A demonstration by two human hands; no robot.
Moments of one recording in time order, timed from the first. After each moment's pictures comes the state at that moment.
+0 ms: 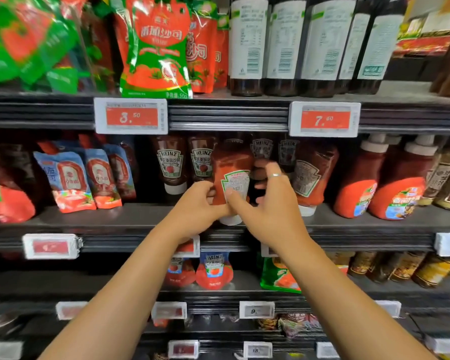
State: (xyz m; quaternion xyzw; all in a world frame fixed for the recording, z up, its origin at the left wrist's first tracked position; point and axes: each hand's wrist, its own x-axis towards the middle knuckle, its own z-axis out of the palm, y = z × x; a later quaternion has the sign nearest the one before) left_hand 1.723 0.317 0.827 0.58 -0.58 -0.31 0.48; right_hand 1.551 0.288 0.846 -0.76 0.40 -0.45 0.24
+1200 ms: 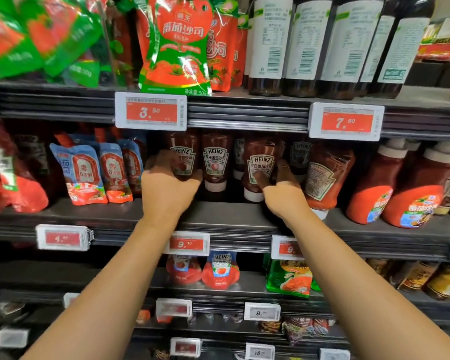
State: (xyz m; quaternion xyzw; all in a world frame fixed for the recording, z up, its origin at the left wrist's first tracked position) left_hand 1.772 0.324 0.837 0.72 -0.43 0.09 0.54; right_hand 1.570 0.212 0.836 -0.73 0.51 -0.36 0.29
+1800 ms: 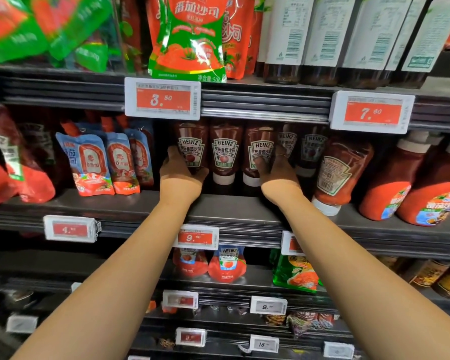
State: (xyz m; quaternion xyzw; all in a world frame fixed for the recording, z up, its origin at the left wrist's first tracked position) left_hand 1.791 0.285 0.827 0.80 -0.39 -0.03 0.45; right_hand 1.608 0.191 0.837 -0.75 0.53 -0.32 0.23
